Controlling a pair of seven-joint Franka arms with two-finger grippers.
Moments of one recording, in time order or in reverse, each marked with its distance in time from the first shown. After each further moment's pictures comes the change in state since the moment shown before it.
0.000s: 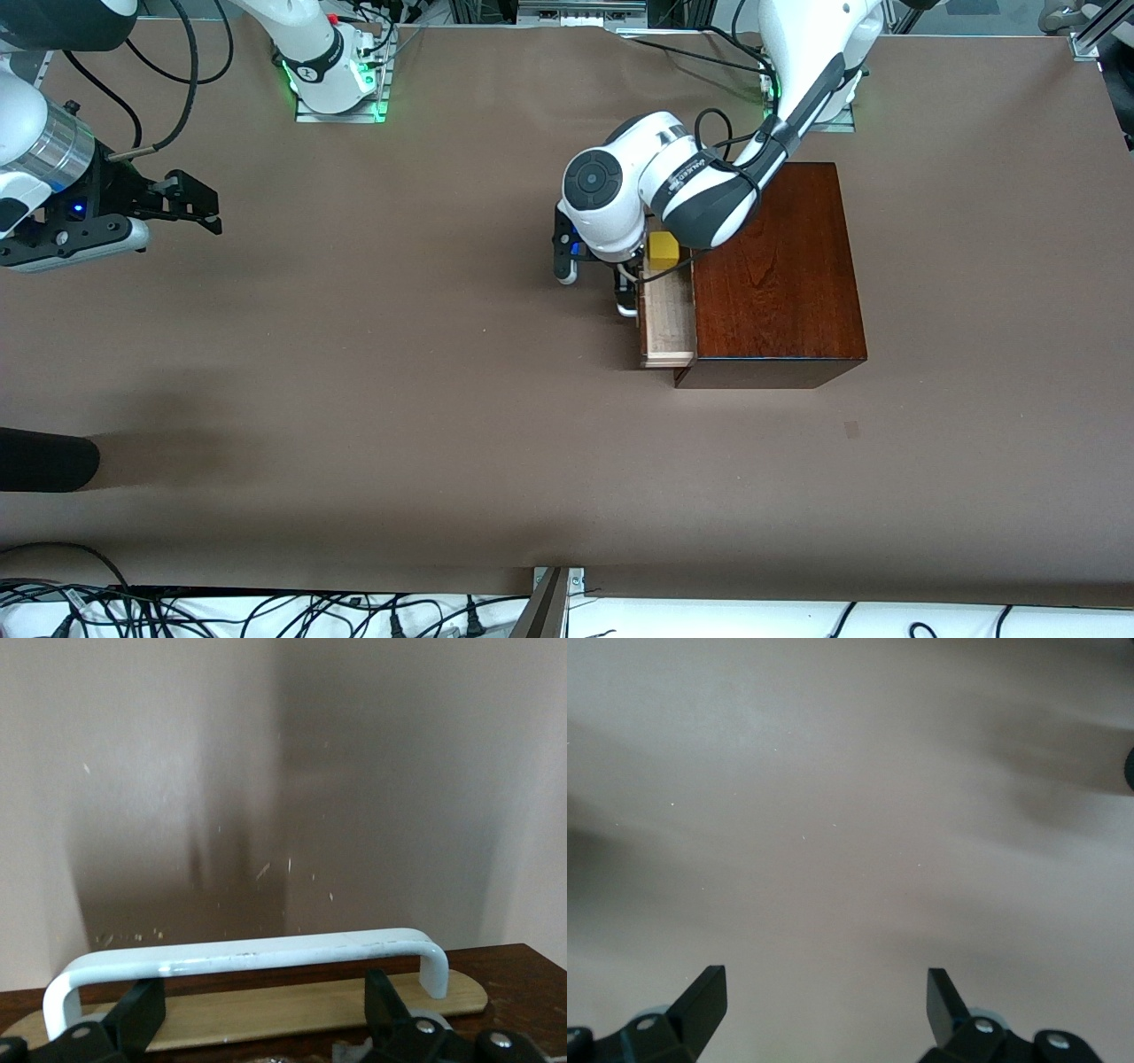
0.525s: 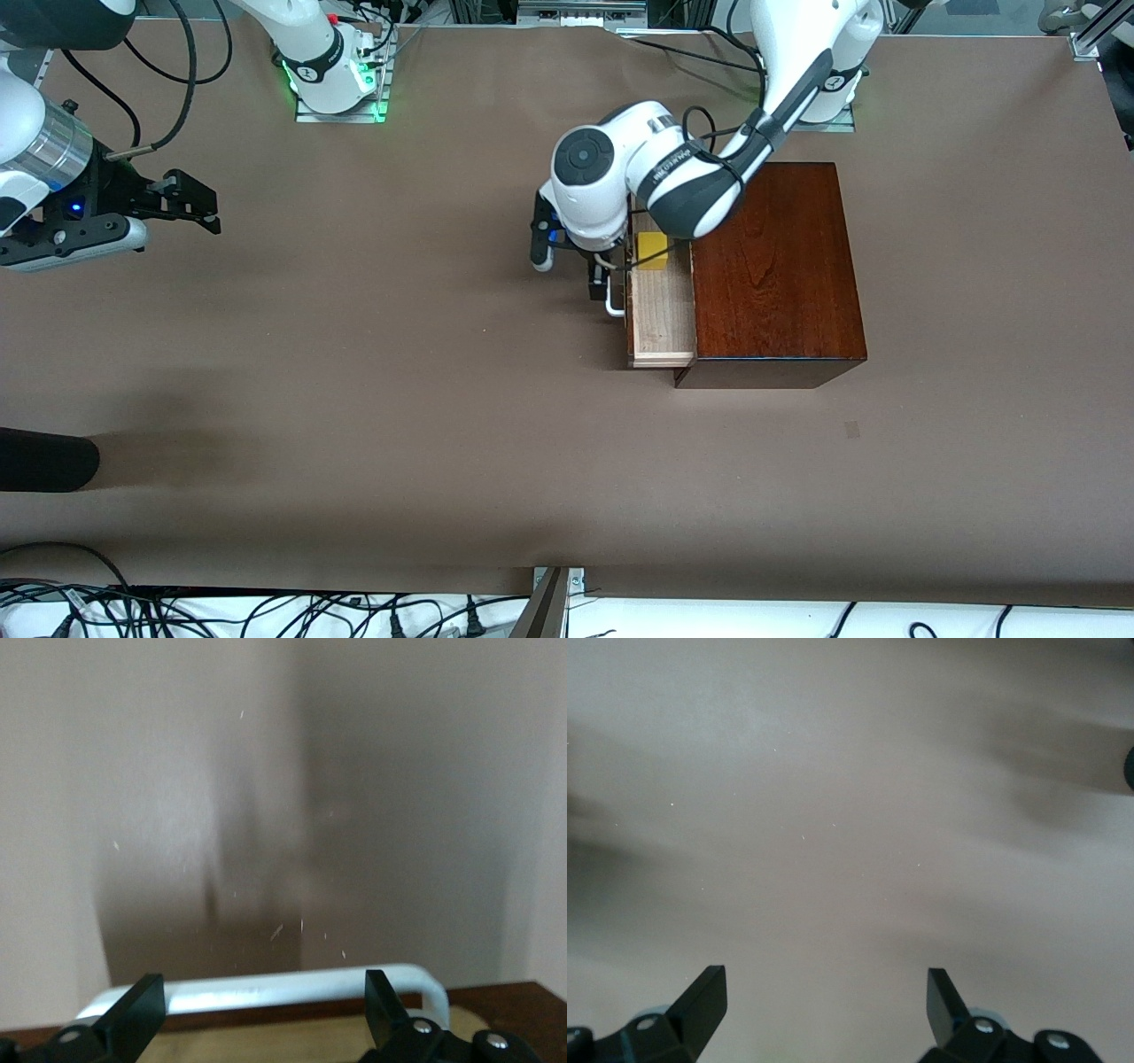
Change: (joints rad) left arm -0.003 -0.002 -0.029 -0.018 -0.016 0.127 0.002; right arm -0.001 0.000 0.000 -0.001 0.000 0.001 0.000
